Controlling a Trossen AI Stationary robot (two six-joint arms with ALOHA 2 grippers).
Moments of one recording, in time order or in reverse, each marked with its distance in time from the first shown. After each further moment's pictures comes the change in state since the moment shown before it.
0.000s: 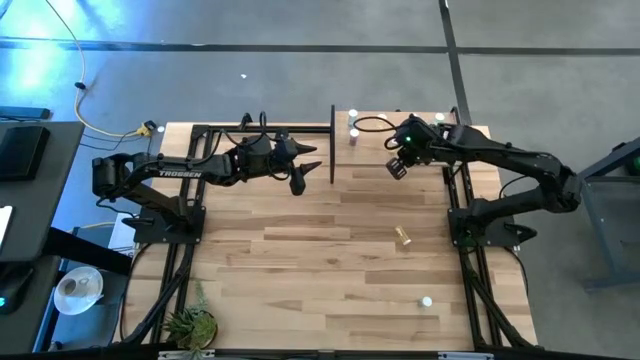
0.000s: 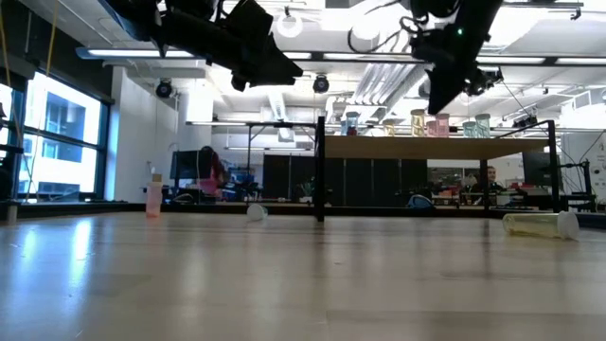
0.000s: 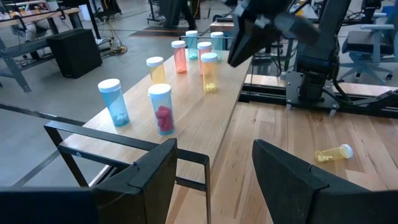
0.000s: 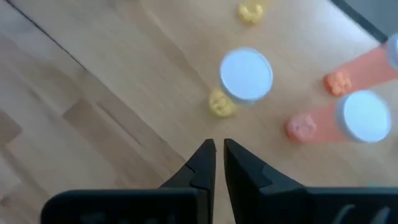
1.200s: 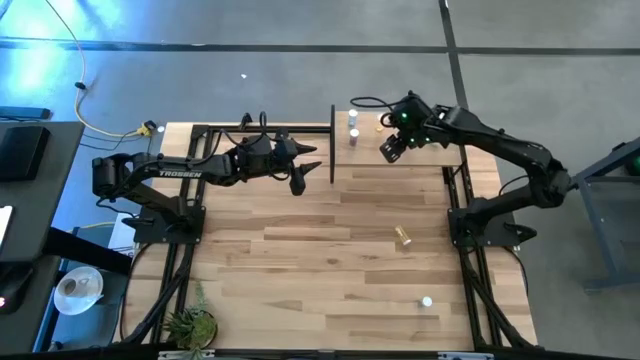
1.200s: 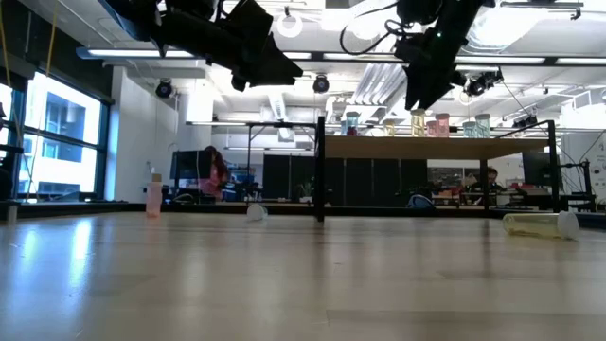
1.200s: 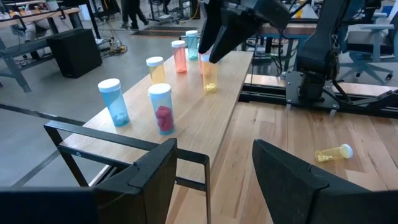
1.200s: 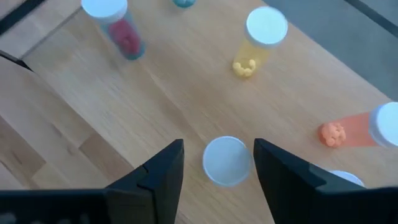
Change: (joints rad) left arm 0.000 0.000 0.000 -0.001 0.000 0.000; right arm -0.130 0.116 0.147 0.021 -0.128 -0.080
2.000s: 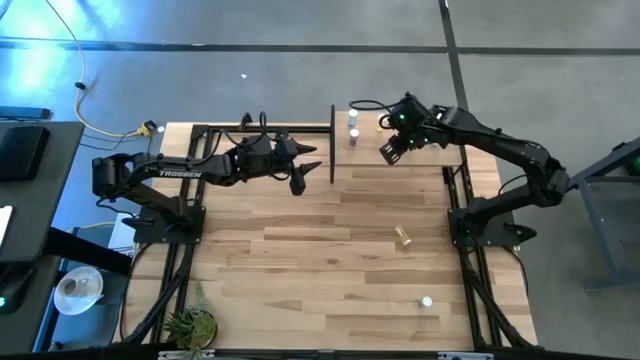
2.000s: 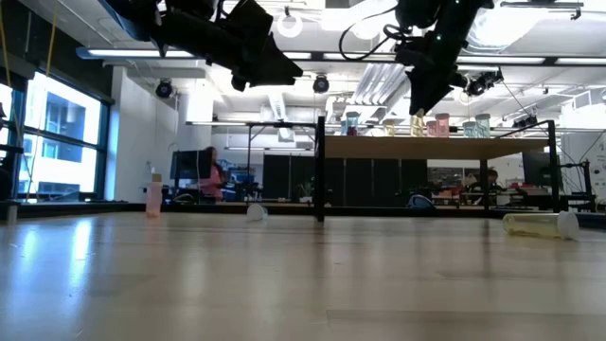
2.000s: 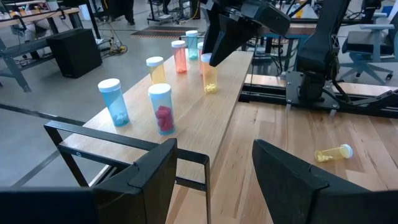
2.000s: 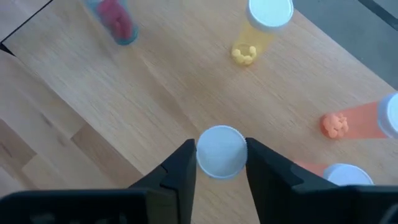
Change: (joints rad) left arm 0.000 0.000 0.000 0.000 0.000 0.000; right arm 0.000 0.018 0.000 -0.027 0.008 -0.001
